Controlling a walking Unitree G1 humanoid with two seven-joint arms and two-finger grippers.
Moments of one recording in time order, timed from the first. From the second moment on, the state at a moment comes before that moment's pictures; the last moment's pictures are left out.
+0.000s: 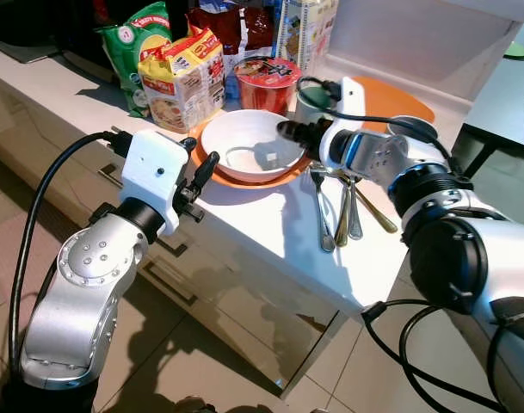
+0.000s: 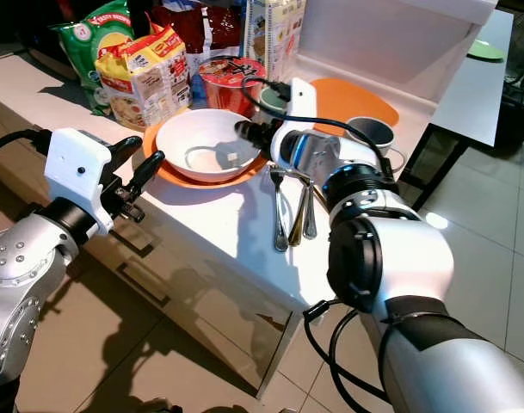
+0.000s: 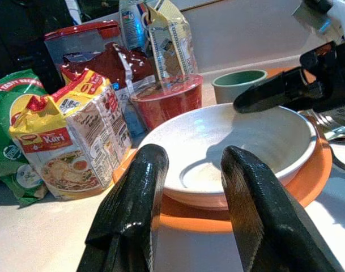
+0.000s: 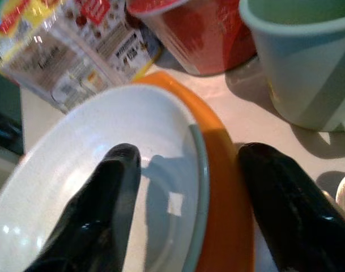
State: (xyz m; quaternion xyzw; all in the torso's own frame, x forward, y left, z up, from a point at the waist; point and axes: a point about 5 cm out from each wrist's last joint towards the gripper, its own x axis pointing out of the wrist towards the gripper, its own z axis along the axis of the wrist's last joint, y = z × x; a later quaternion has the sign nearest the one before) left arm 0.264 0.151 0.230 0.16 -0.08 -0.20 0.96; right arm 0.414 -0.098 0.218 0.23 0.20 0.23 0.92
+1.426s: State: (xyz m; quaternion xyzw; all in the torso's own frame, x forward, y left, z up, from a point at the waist) left arm 0.275 0.150 0.231 0.15 -0.09 -0.19 0.97; right arm 0.410 -0.101 0.199 0.20 0.22 0.21 0.93
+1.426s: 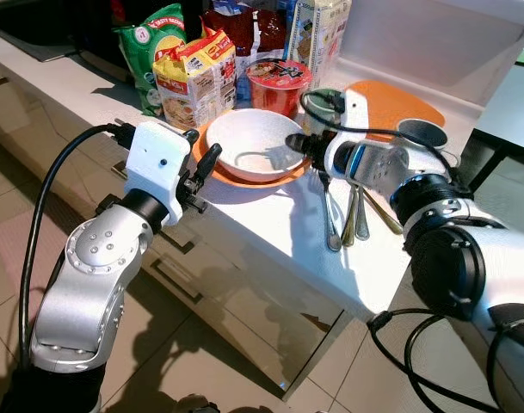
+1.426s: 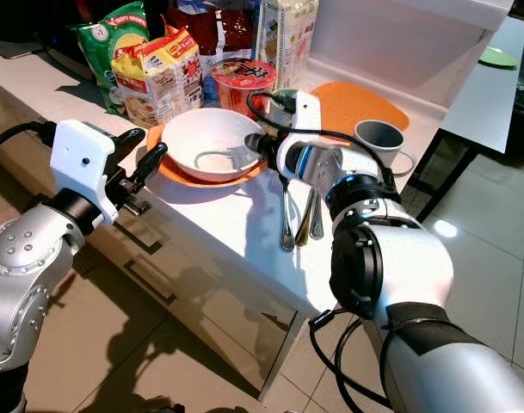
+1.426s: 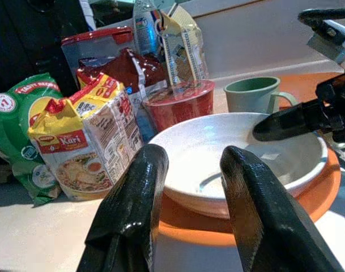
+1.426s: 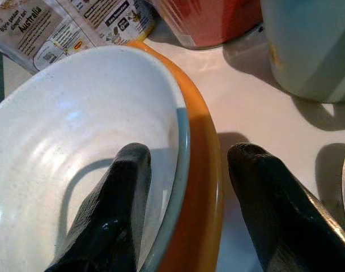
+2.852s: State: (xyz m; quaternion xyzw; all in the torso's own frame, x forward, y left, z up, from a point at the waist) left arm 0.330 0.129 0.241 -0.05 0.02 -0.23 0.97; right arm 0.412 -0.114 0.199 0.23 0.22 0.19 0.93
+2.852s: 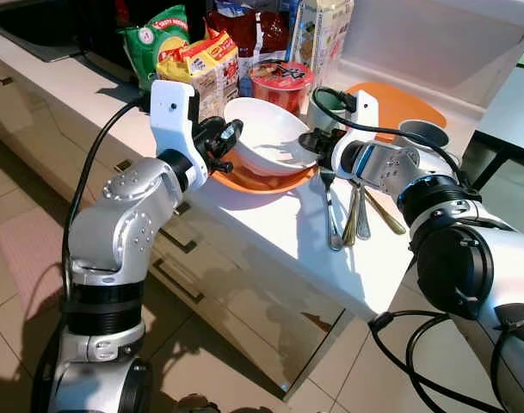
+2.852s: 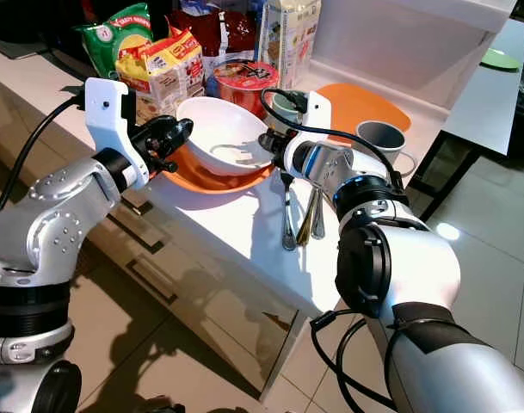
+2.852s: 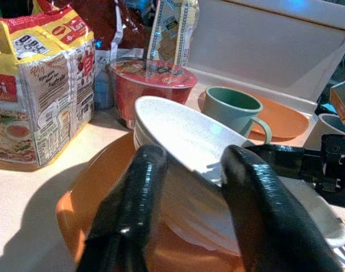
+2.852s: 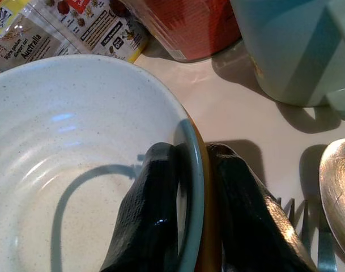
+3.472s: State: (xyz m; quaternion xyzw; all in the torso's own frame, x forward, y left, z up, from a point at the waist) left arm 0.341 0.121 0.240 -0.16 0.11 -0.22 0.96; right arm 0.417 -0.116 0.215 0.14 0.18 0.19 0.96
